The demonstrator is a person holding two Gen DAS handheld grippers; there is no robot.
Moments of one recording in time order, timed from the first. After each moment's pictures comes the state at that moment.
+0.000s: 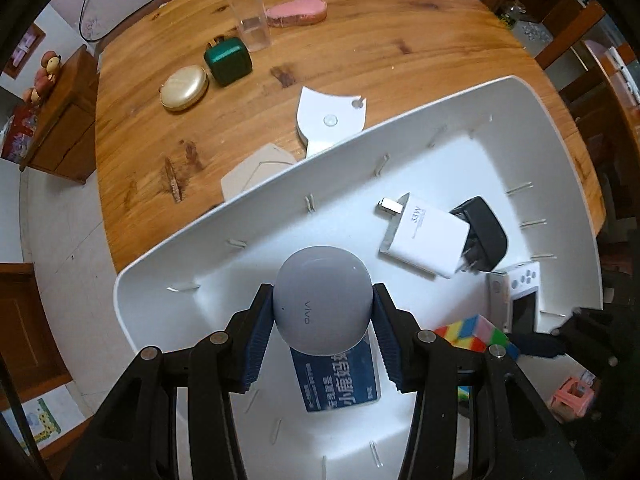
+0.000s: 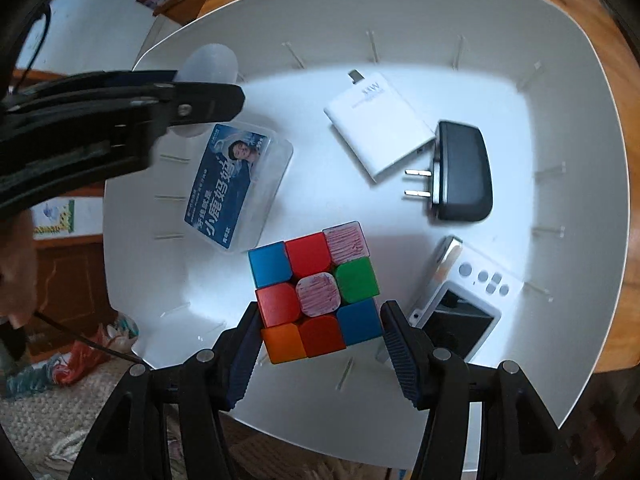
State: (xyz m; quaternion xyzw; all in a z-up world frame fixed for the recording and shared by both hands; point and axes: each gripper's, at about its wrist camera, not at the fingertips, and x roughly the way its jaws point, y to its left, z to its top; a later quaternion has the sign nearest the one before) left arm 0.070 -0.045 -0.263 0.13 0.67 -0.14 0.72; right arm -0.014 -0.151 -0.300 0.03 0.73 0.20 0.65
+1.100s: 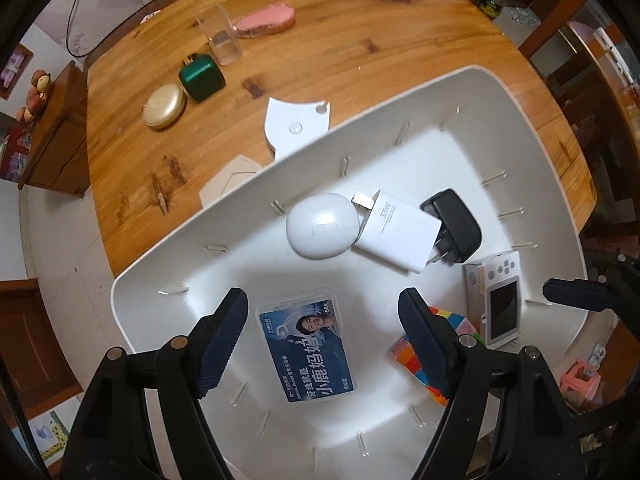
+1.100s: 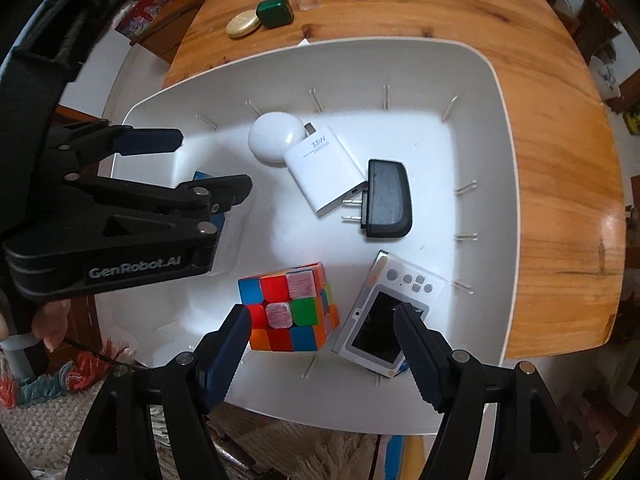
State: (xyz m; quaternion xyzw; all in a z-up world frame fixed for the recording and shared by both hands) left arm 0.059 -0.066 -0.240 0.15 0.66 -0.16 0.72; right arm 0.001 -0.172 -0.259 0.01 0.71 0.14 0.69
